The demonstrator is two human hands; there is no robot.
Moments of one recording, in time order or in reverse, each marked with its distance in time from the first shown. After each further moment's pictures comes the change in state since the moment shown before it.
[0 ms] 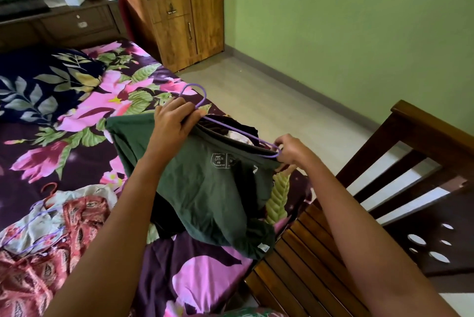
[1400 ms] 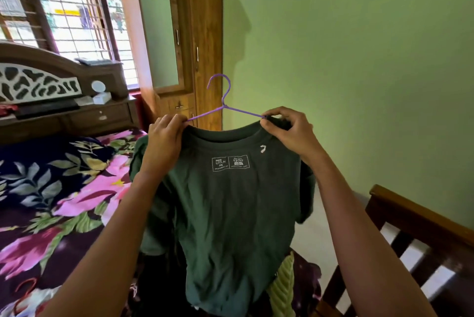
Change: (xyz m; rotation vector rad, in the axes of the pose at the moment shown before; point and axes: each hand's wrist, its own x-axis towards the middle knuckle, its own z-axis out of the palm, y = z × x) left_hand 0.124 0.010 -0.068 0.184 0.280 0.114; right_hand -0.076 -0.147 -0.120 0.191 0.614 -0.857
